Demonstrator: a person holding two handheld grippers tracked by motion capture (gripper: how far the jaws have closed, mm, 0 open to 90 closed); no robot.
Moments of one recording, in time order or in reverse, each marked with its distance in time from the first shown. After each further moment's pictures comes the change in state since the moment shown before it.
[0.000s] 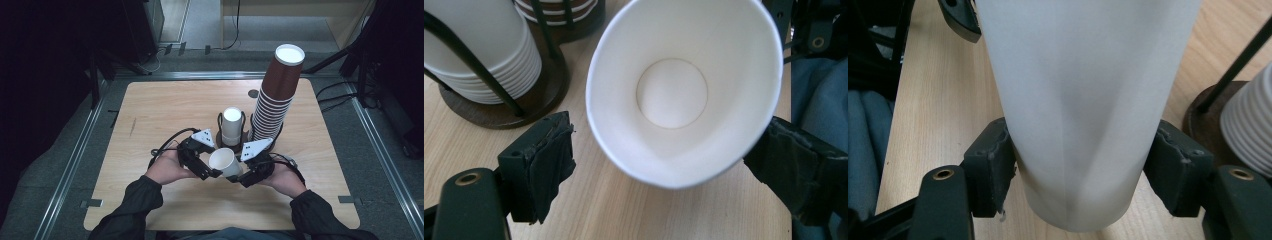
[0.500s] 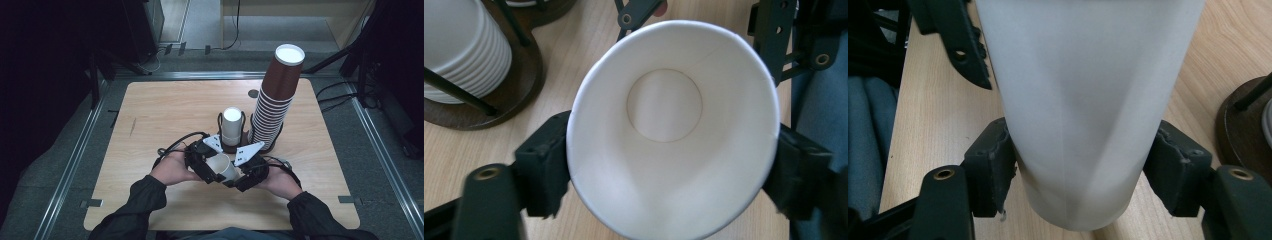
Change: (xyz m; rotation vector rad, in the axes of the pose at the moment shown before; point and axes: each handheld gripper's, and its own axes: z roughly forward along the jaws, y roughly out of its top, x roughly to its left) left arm -0.008 0.010 0.018 0.100 -0.006 0.050; right arm 0.008 0.001 0.016 0.056 0.031 -0.015
